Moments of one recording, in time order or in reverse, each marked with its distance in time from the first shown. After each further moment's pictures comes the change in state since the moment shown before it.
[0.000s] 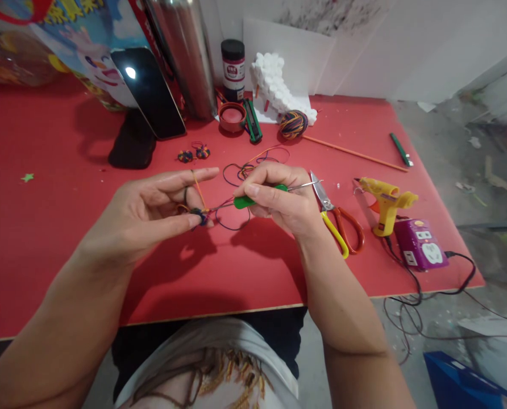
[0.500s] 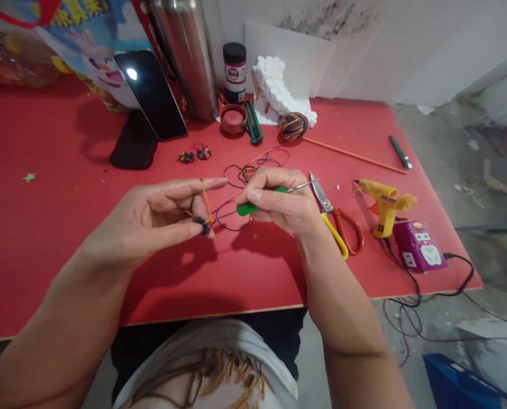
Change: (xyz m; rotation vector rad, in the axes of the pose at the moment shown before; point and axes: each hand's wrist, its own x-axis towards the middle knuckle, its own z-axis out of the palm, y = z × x) left_hand -0.002 0.006 0.000 0.044 -0.092 -0.048; right_hand 0.005 0.003 -0.006 0.077 -0.121 0.014
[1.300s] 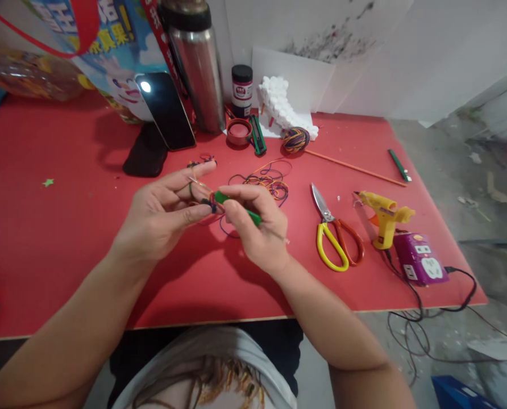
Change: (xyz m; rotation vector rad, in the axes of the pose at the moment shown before) left_hand 0.018 -0.022 0.008 -0.344 0.254 0.085; right_hand -0.013 0.047 0.049 -0.470 0.400 -0.371
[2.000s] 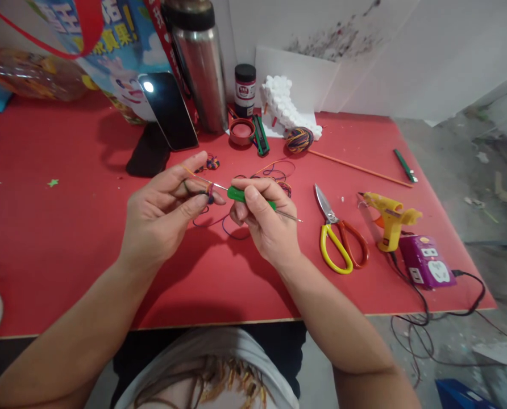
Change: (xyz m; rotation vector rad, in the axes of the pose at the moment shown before) left_hand -0.005 -0.007 0.005 0.112 0.083 0.210; right_hand 0.018 -0.005 0.001 0.475 -0.021 0.283
